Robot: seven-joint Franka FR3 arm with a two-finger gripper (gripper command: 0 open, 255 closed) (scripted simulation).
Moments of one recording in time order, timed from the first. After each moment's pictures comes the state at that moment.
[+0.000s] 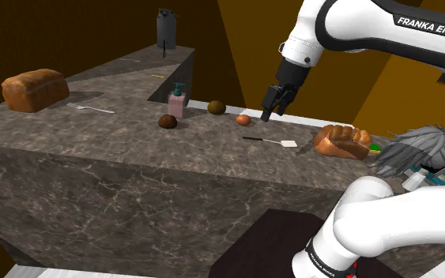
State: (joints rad) arm 0.01 -0.83 0.00 -2.33 0.05 1.61 -0.01
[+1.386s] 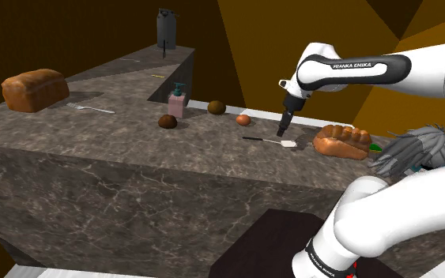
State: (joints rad) arm 0.03 -0.58 -0.49 -2.44 -0.20 1.96 -0.73
